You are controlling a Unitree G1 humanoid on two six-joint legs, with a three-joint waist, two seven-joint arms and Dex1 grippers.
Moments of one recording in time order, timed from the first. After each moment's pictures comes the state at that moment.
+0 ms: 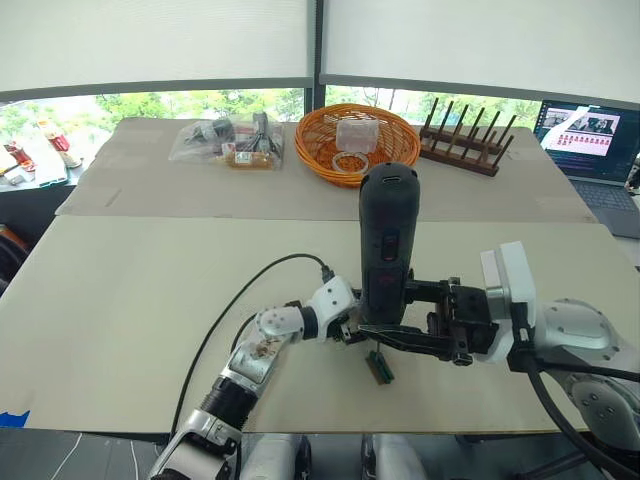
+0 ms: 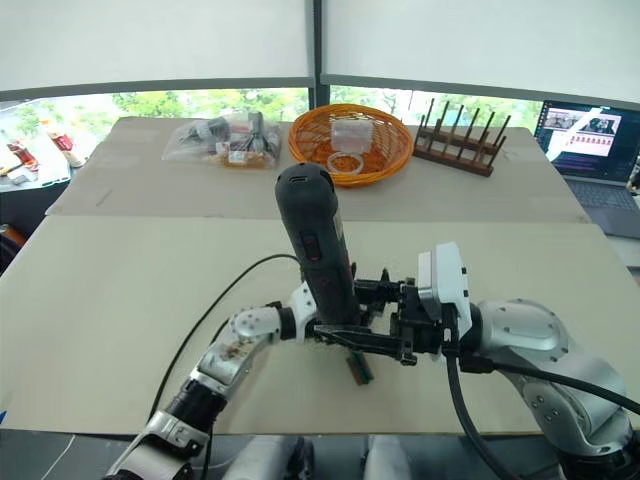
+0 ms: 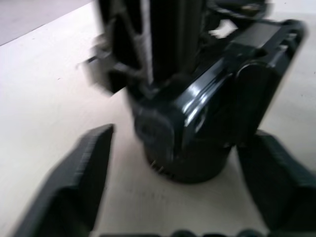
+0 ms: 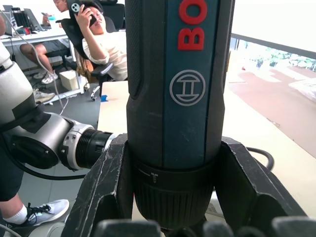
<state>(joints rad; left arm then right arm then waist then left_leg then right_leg) -0.42 0.12 -0.34 0.22 -0.01 0.10 -0.83 -0.16 -0.77 -0.09 -0.73 0.91 0.54 0.86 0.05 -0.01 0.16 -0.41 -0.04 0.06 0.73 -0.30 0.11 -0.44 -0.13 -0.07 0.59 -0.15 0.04</state>
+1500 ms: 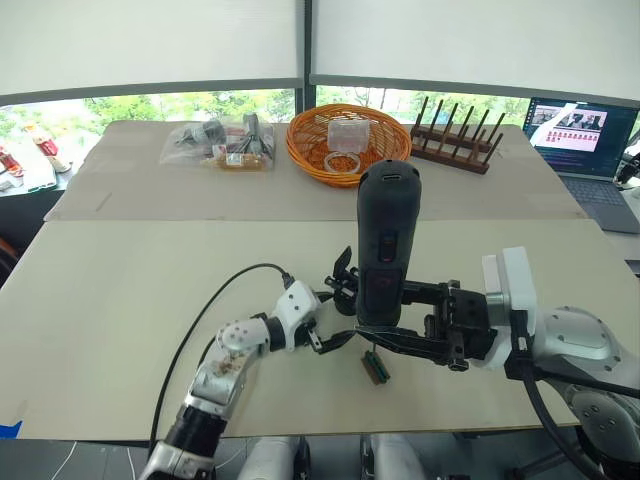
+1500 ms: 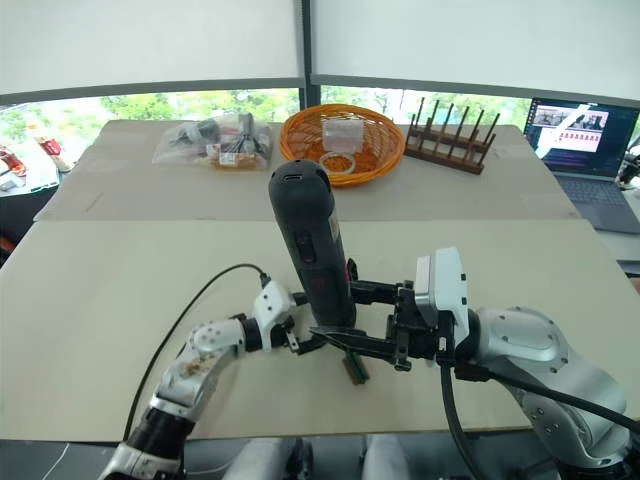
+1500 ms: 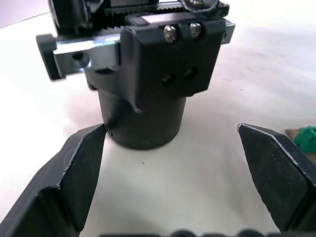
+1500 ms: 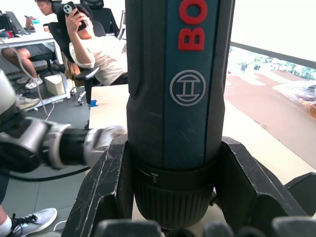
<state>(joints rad) -0.20 0.19 -0.23 -0.08 -0.04 0.27 -0.77 -0.14 -0.75 -0.09 -0.78 0.91 0.54 0.80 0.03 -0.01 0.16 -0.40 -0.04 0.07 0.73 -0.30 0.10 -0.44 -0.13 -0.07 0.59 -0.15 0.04</state>
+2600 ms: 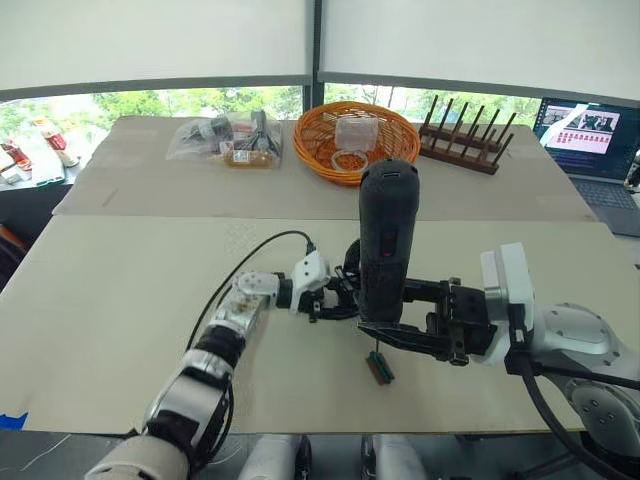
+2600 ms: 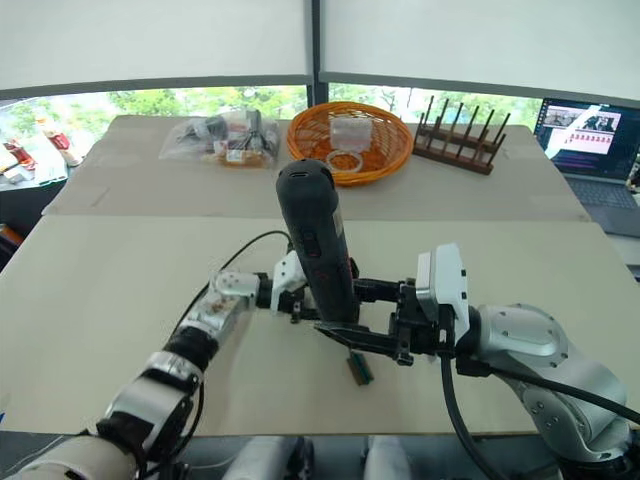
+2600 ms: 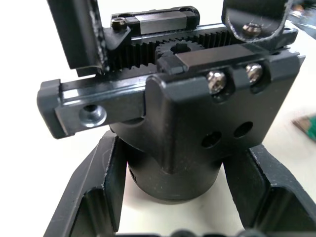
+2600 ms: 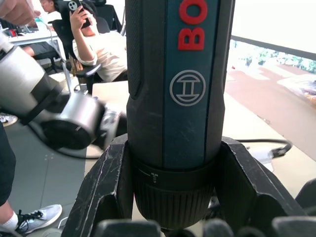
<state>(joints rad) -0.81 0.21 -0.25 0.87 -0.14 -0.25 -1.33 -0.14 -0.76 -0.09 -0.75 0.91 0.54 0.82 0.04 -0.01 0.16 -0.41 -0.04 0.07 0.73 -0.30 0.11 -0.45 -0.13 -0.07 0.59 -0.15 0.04</state>
